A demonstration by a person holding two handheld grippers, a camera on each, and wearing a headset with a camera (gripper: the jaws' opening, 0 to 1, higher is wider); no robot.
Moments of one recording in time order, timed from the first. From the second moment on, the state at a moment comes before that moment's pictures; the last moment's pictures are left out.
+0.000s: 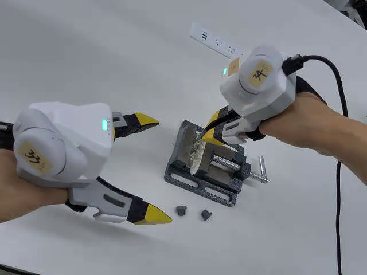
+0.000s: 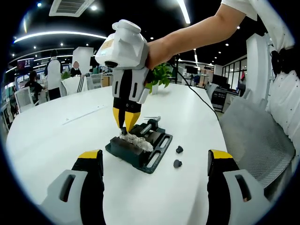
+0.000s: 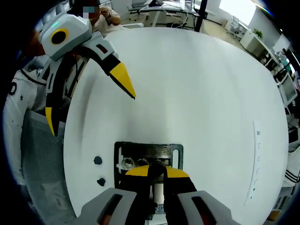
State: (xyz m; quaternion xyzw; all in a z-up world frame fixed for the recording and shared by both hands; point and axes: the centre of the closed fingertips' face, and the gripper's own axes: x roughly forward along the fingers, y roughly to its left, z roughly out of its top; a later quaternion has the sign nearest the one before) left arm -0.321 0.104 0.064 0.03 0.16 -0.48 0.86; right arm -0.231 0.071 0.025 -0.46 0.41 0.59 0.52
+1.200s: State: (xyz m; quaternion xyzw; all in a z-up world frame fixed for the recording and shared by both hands) left arm -0.322 0.110 0.061 0.04 0.16 -0.48 0.86; right arm -0.232 0.069 0.035 -0.43 0.39 0.61 0.54
